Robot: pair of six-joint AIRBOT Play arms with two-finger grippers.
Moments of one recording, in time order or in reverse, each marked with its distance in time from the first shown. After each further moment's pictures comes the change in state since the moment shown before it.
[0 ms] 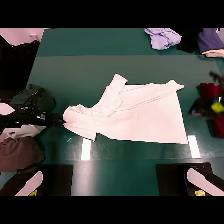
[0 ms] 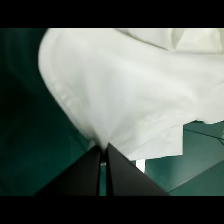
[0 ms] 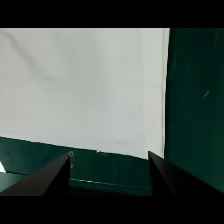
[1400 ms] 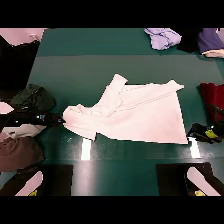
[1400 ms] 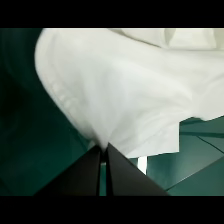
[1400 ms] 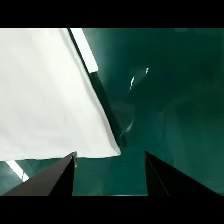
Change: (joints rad) left arm 0.000 0.000 0.011 0.000 -0.014 0.006; right arm -0.167 0.087 -0.364 -0.090 -0.195 -0.002
